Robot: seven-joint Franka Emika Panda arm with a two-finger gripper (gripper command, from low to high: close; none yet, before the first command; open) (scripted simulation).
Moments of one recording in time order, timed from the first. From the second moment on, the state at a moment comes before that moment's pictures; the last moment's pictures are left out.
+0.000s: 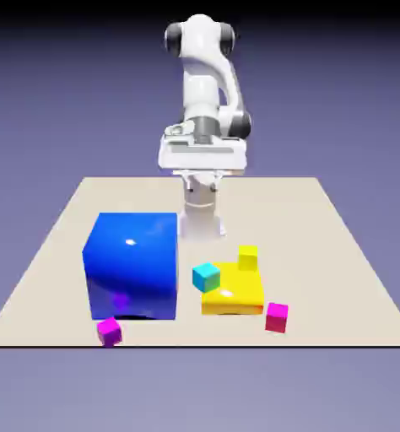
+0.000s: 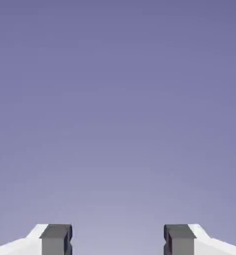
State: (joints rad) arm 0.03 -0.53 -0.03 -2.78 0.01 3.01 0.71
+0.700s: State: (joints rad) arm 0.26 0.23 -0.47 -2.24 0.16 2.51 0.18
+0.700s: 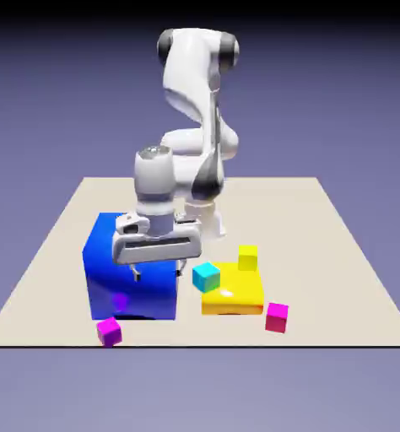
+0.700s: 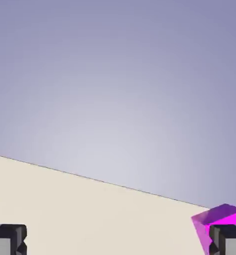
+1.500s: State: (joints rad) arm 0.41 0.96 -0.77 -1.83 0.34 2.22 -0.28
